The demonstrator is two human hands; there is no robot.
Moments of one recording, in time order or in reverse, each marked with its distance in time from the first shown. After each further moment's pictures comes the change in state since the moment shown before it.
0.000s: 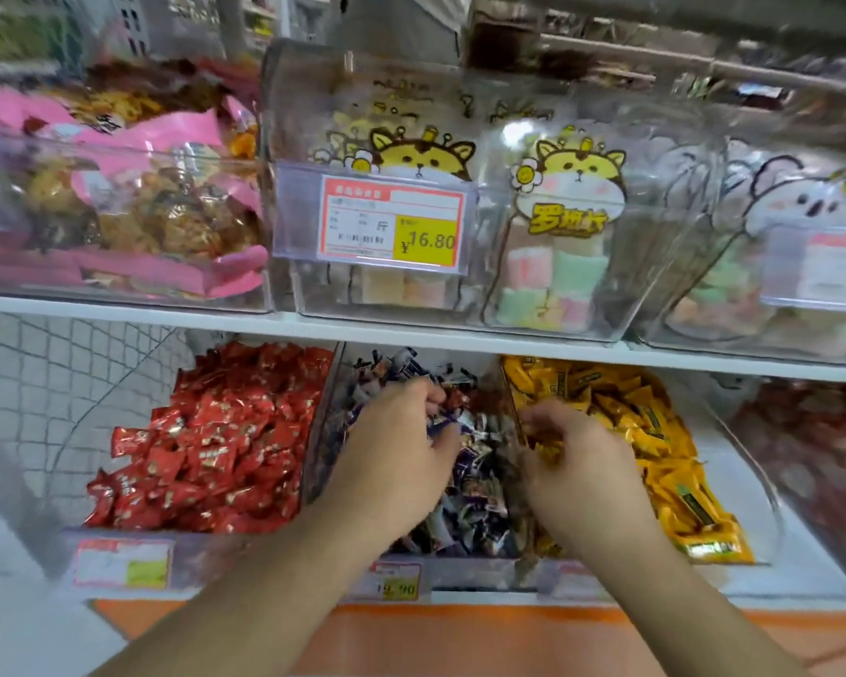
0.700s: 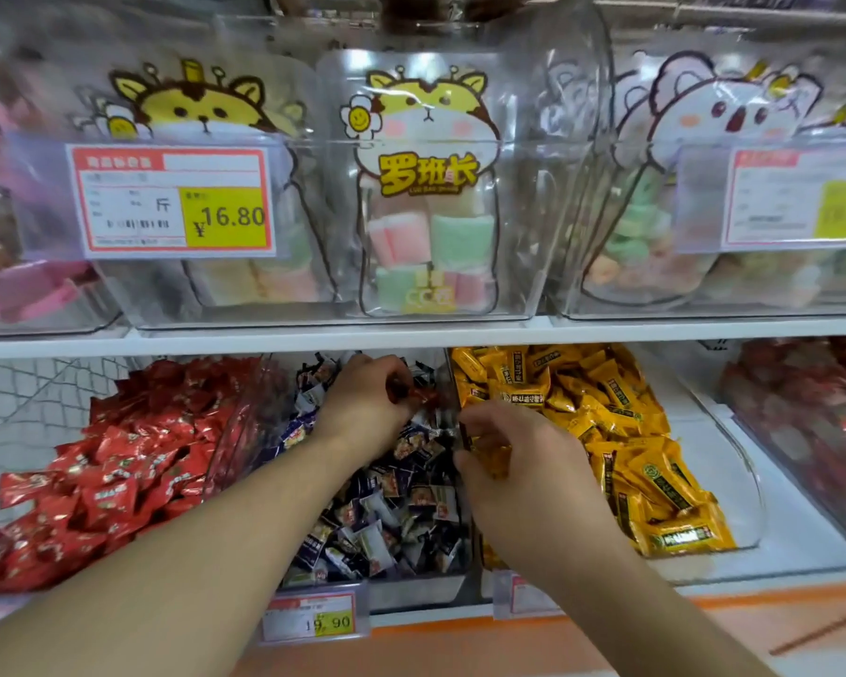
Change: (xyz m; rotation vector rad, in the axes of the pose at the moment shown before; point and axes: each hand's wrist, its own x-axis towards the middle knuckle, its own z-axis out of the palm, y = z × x) left_hand 0.098 -0.040 0.083 0.156 -0.144 -0.061; right_hand 0.006 0.037 0.007 0.160 -0.033 -0.089
